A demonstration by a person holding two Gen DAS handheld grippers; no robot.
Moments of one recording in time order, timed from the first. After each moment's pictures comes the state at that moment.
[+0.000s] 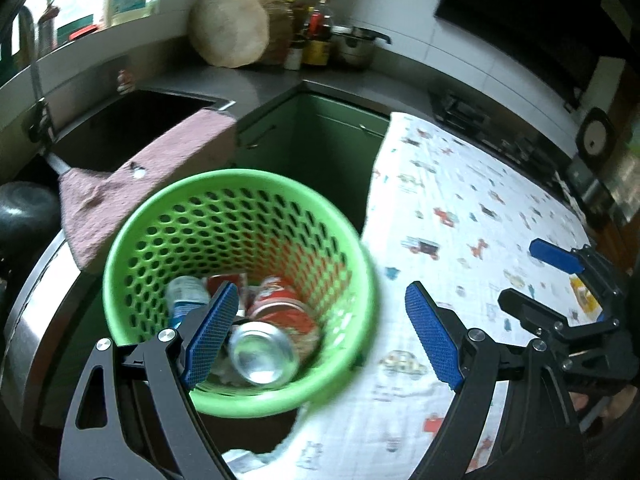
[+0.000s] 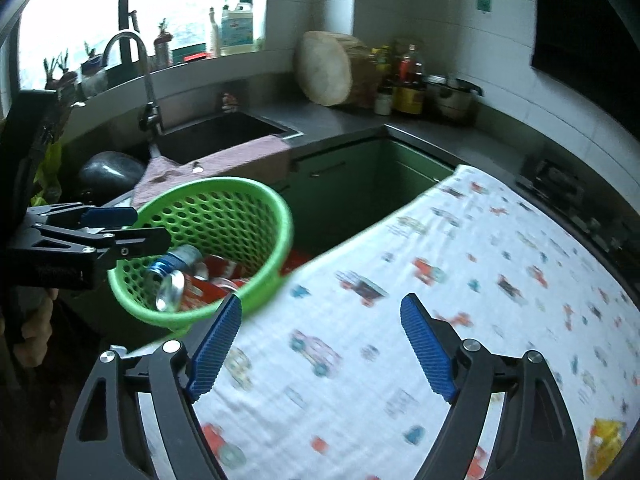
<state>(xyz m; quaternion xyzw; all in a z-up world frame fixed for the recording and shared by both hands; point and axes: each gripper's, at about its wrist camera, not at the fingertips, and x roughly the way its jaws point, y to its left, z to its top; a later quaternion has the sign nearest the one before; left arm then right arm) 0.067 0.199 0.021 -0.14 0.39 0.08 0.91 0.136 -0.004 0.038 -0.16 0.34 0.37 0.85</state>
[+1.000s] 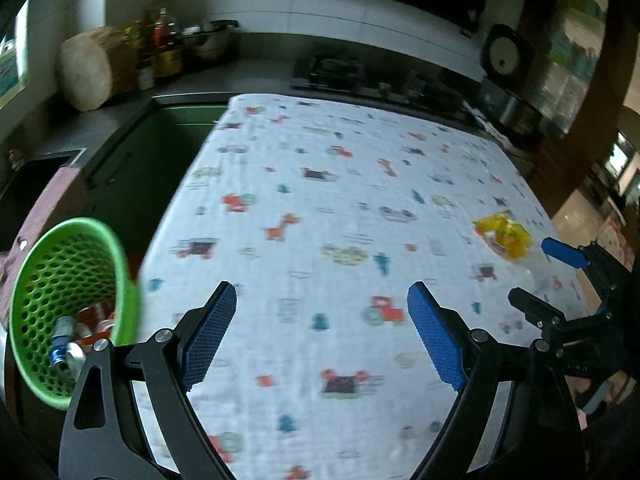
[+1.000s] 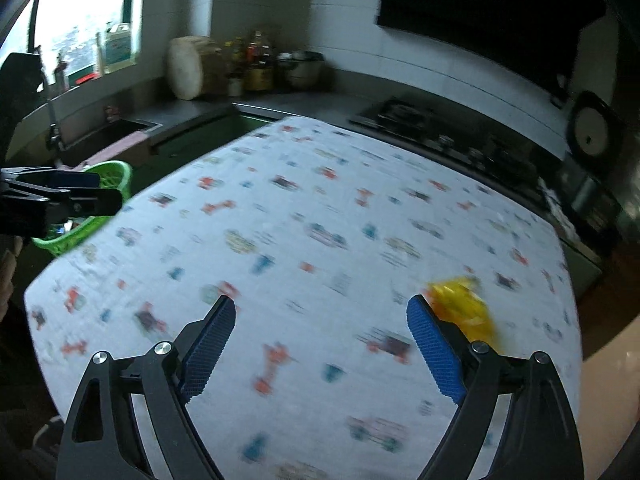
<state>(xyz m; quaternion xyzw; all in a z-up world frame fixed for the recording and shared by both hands) 0.119 -0.026 0.044 -0.05 0.41 -0.07 0.91 0.122 -0.266 0.040 -0.13 0.36 0.19 0.90</state>
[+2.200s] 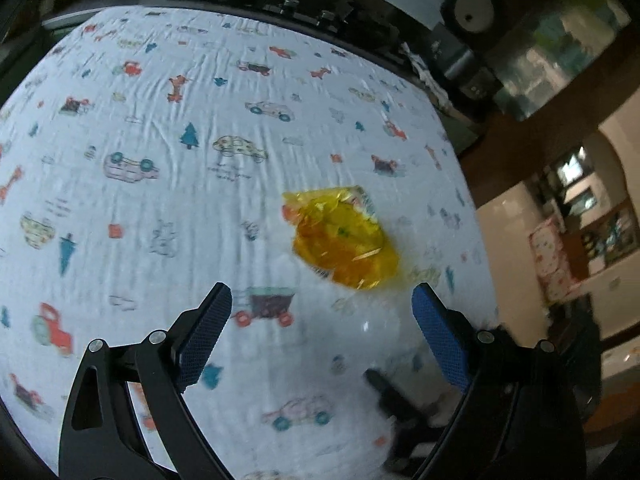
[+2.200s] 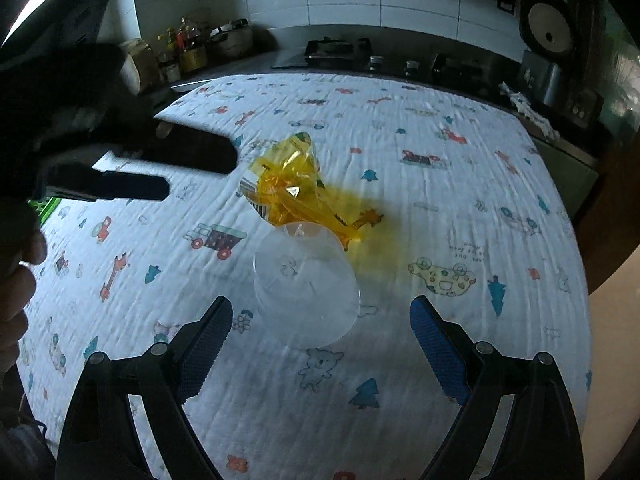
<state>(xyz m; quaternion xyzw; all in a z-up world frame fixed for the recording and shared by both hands) 0.214 -0.260 -0.017 -0.18 0.51 -0.16 0.83 0.152 -0.430 -0.032 -0.05 0.43 0.16 0.88</state>
